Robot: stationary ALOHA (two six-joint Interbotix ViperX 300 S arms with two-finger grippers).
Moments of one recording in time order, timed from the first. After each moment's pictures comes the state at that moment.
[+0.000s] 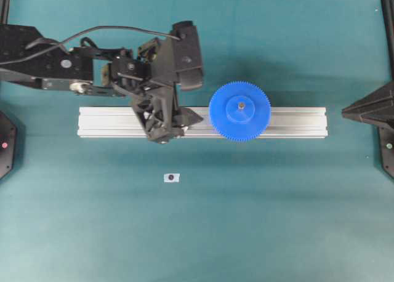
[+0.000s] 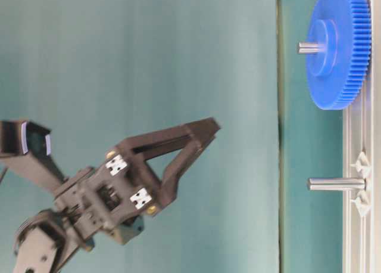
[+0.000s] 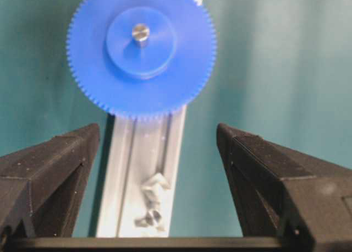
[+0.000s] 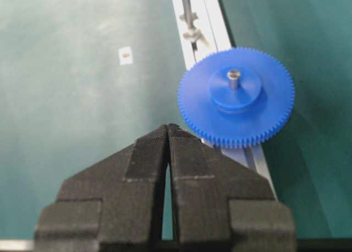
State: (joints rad) left arm 0.10 -0.09 0.40 0.02 0.32 -0.06; right arm -0.06 -1.16 1.12 0.03 0.47 0.18
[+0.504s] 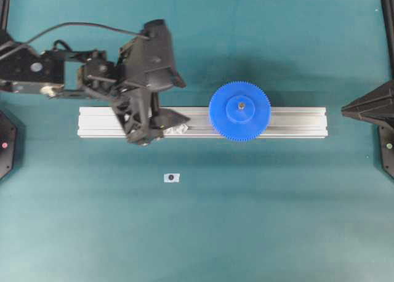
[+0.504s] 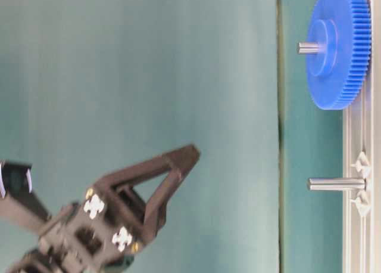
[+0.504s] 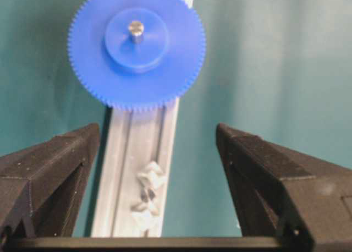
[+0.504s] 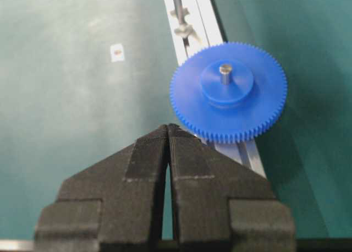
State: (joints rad) left arm 0.08 -0.20 0.52 0.02 0.22 -0.06; right arm -0.07 -1.17 1.14 0.03 0.46 0.18
